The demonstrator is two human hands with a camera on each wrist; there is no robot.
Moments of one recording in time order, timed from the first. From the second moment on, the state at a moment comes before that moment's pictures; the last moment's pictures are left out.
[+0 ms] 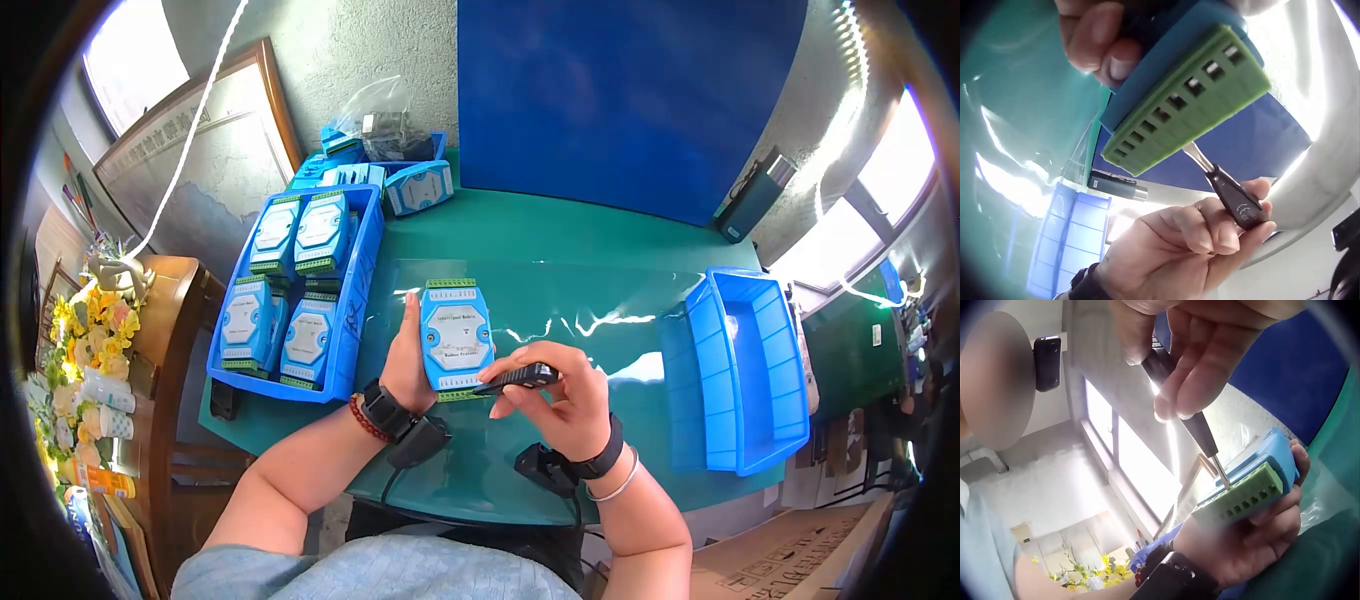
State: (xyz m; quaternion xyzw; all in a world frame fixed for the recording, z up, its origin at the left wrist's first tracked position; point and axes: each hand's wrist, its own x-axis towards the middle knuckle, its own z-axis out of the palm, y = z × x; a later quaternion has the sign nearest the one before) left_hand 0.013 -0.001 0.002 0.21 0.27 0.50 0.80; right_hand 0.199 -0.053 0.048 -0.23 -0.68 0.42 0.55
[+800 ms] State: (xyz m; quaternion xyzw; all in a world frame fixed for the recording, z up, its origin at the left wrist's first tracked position) left_hand 0.014 -0.003 0.003 0.22 0.29 0.51 0.78; right_hand 0.182 -0.064 0.056 -0.31 -0.72 0.28 0.54
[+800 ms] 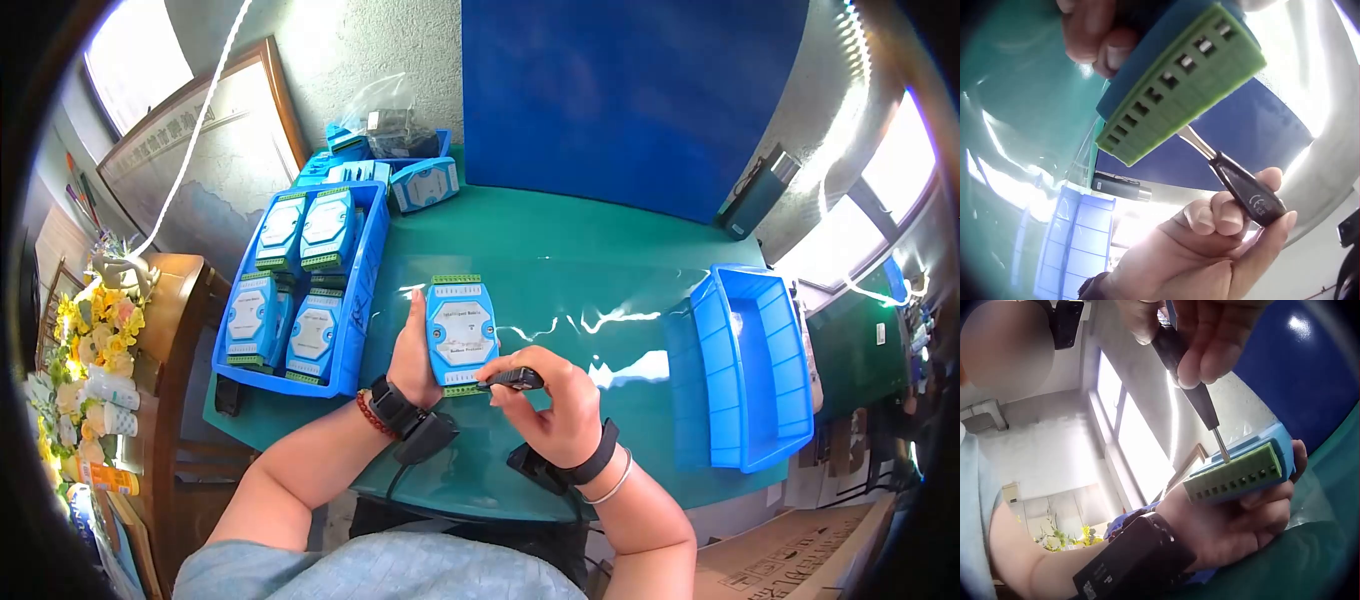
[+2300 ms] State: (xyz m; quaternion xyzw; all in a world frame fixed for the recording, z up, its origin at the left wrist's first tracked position) left_hand 0.014 -0.006 0.002 0.22 0.27 0.56 0.75; right_hand 0.191 -0.059 0.046 -0.27 -0.67 0.37 0.58
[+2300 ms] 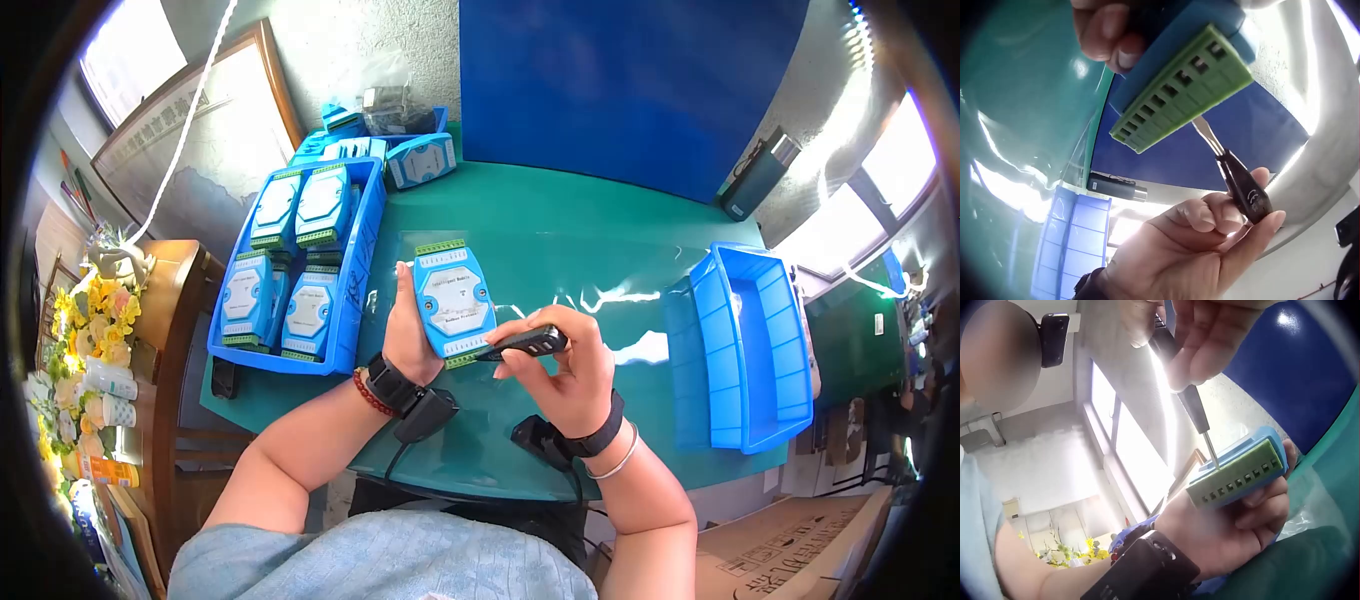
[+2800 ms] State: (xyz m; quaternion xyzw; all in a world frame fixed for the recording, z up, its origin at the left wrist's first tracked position) left_hand 0.018 -0.011 0.002 0.25 0.26 0.52 0.78; right_hand 0.188 -0.064 0.053 -0.31 -0.72 0.29 0.54
